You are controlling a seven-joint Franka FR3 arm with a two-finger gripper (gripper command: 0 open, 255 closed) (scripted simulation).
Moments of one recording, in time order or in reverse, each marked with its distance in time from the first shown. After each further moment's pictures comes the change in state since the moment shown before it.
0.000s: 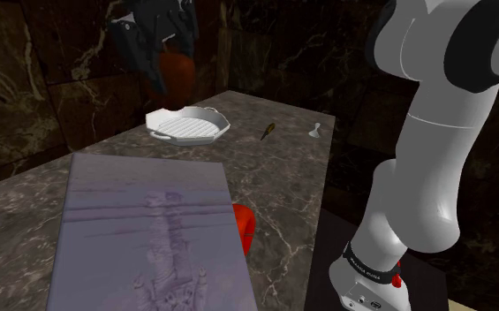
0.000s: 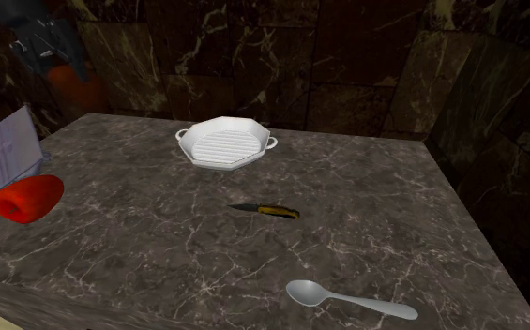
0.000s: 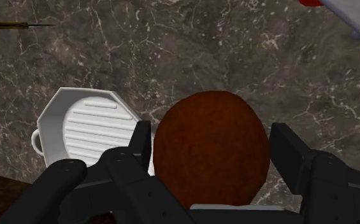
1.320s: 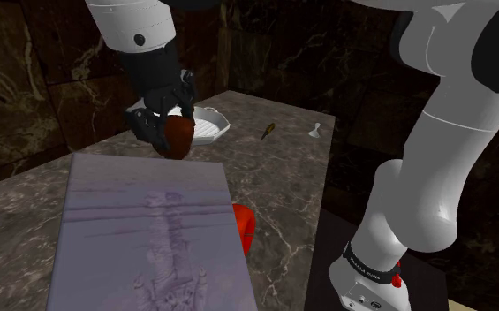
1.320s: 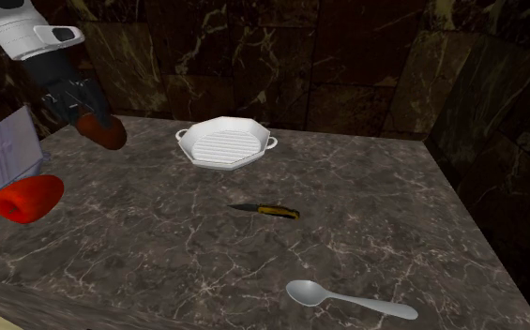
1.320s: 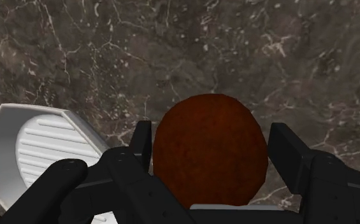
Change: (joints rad) arm -0.046 -0.124 -0.024 -0.421 0.072 0.313 0.032
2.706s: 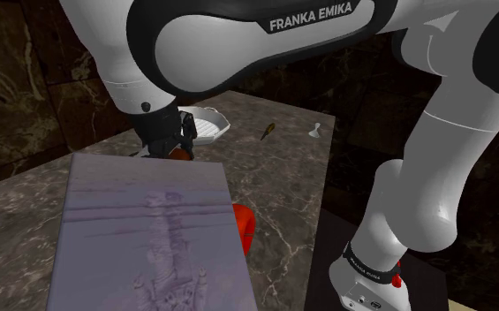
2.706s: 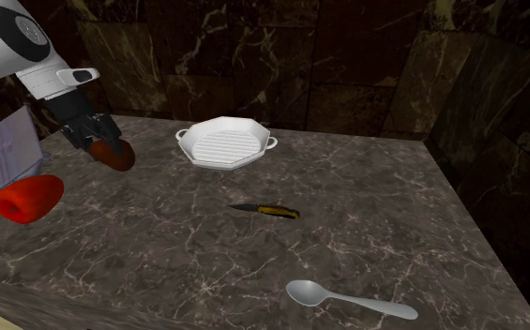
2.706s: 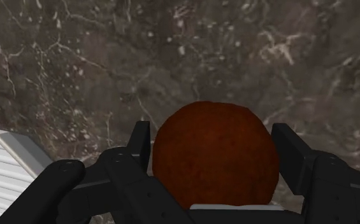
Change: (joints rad) arm -0.005 -0.008 -0.003 -0.209 0.000 0.206 0.045
